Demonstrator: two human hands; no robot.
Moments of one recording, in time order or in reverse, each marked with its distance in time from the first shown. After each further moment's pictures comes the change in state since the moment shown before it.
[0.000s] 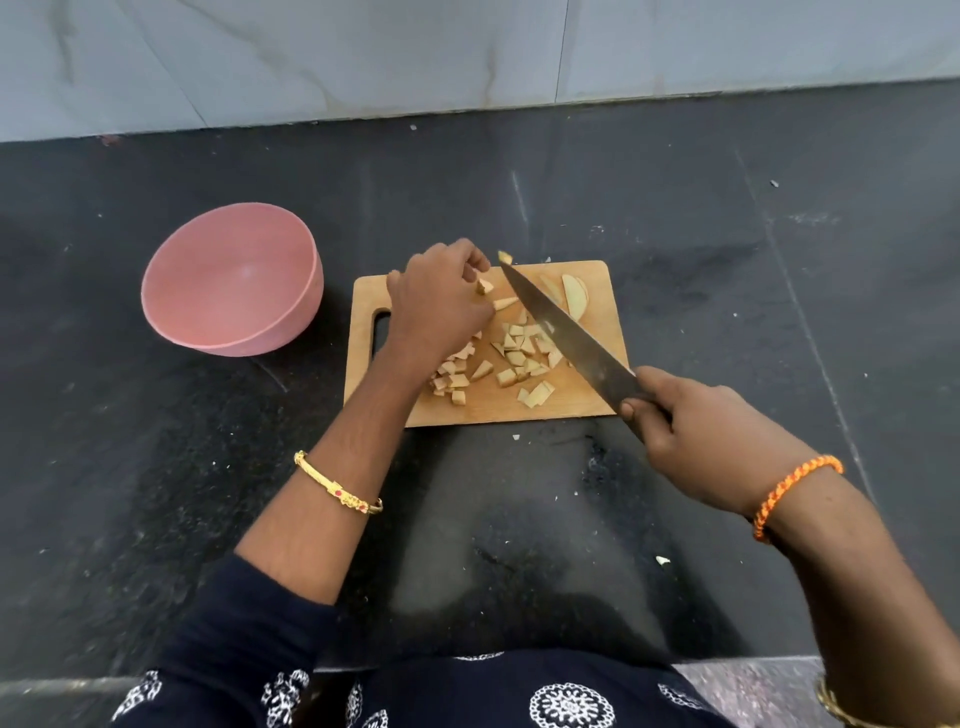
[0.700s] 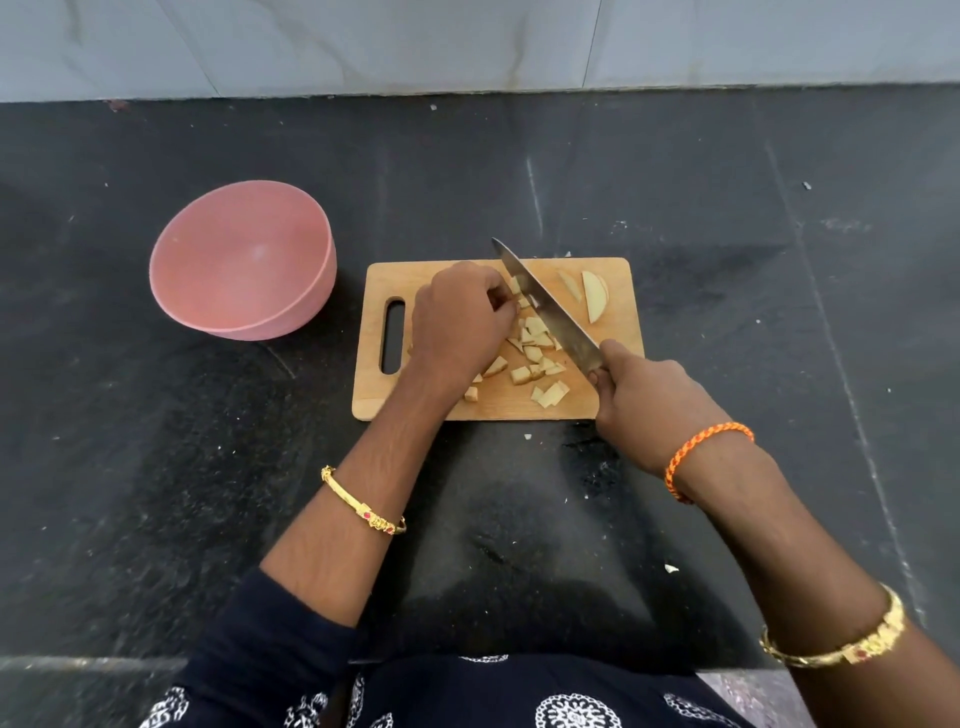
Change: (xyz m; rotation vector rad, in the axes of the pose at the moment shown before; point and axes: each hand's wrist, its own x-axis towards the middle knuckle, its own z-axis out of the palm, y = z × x) left_hand -0.017 0.005 0.010 -0.059 0.045 -0.025; right_hand 0.037 -0.032 0.015 -0.095 0.040 0.054
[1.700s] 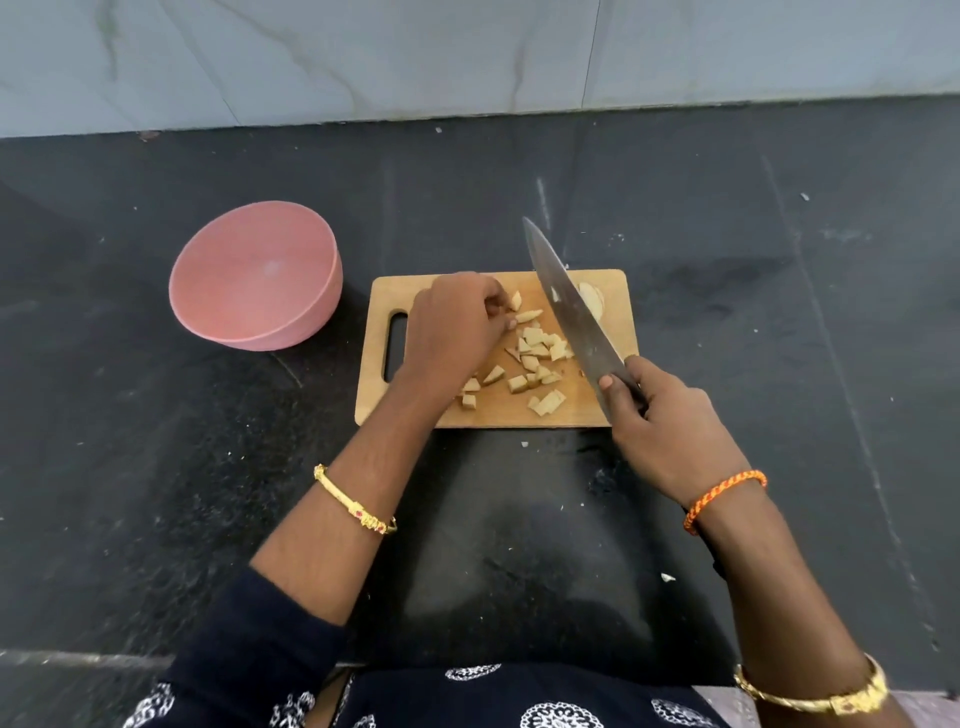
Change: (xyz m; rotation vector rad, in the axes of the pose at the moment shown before) left_hand 0.001 0.003 -0.008 0.090 -0.052 0.009; right_hand -0.008 0.028 0.017 0.426 0.227 -0.099
